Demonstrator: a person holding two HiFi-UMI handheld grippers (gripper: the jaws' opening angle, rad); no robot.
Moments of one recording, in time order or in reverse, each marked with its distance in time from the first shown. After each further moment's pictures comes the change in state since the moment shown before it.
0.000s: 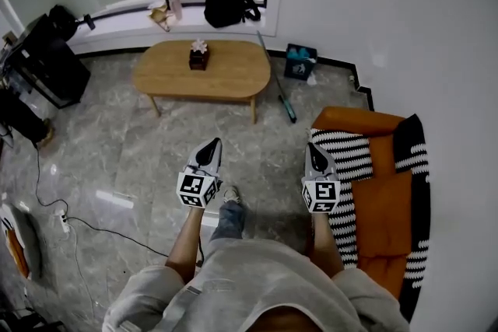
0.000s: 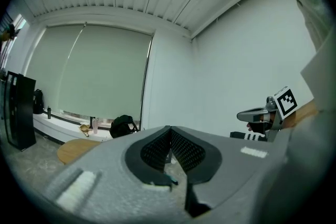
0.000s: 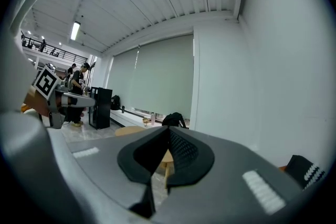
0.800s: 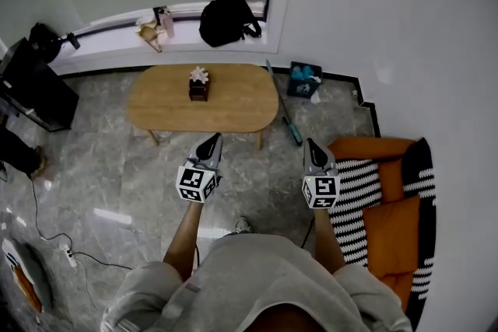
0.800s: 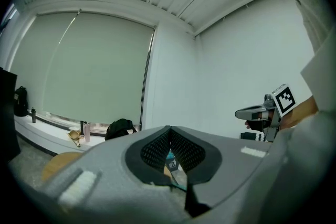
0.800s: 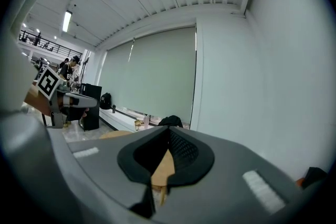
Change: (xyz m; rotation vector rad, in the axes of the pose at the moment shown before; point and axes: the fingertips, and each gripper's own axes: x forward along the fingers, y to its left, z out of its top) left arm 0.179 0.190 0.038 0.008 0.007 -0.096; right arm 0.244 0.005 0.051 -0.014 0.013 -0.053
